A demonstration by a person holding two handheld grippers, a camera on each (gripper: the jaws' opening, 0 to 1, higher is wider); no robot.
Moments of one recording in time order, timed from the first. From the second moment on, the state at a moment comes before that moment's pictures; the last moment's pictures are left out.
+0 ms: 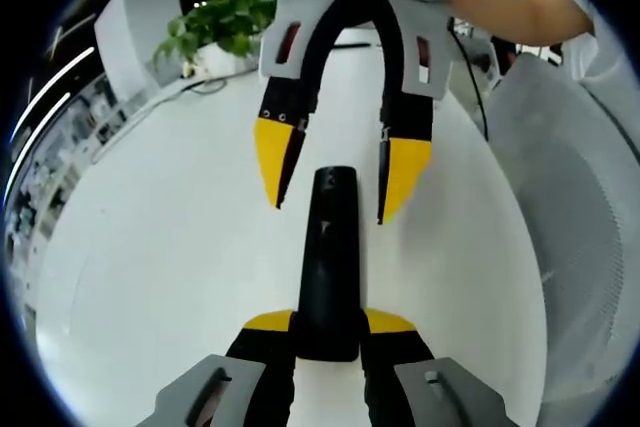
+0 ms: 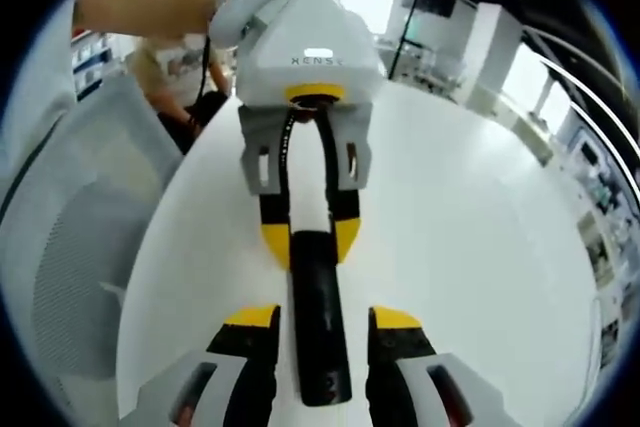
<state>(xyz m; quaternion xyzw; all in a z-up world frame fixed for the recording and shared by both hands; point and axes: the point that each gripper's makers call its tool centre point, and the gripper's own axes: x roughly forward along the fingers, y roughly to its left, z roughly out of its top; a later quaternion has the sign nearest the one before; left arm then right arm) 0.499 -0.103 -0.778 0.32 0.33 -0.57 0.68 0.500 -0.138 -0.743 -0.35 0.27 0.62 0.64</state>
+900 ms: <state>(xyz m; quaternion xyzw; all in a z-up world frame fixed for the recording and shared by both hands) 0.499 -0.104 -0.778 0.32 0.32 -0.57 0.68 0.502 -0.169 -0.761 -0.36 0.30 0.61 0.64</state>
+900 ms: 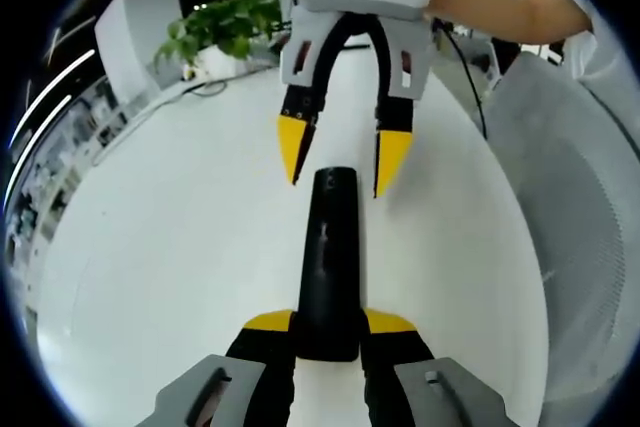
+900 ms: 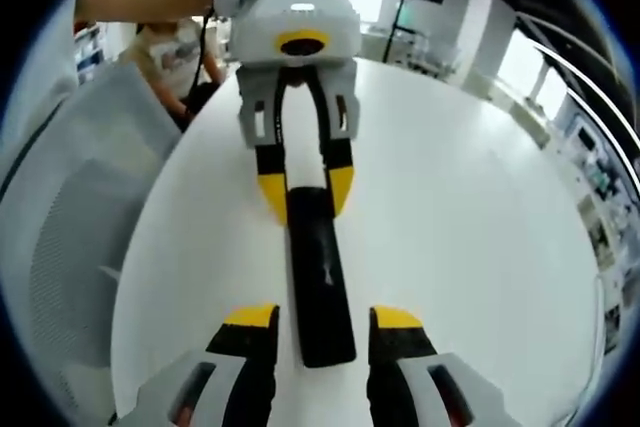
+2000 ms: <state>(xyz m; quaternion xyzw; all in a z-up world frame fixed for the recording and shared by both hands) 0.499 -0.103 -0.778 0.32 0.32 -0.58 0.68 0.503 -0.181 -0.782 -0.37 0.32 0.62 0.62</state>
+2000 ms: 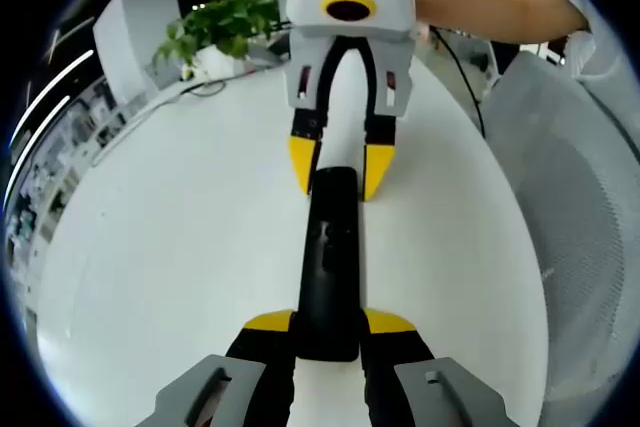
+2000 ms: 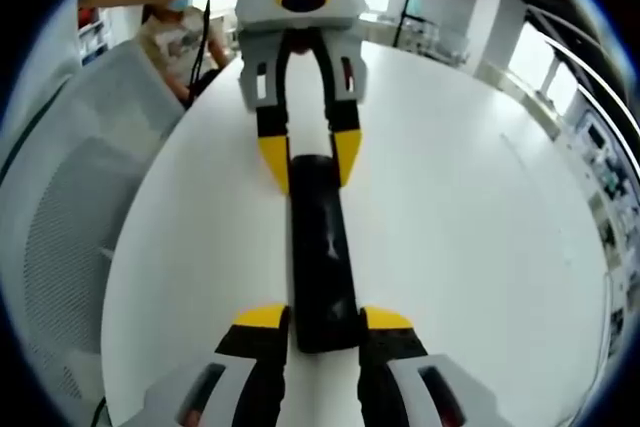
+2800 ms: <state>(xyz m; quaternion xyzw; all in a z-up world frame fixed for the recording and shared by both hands) 0.499 -0.104 -0.779 0.32 0.32 -0.58 0.68 0.504 -0.180 -0.783 -0.37 0.32 0.62 0.61</state>
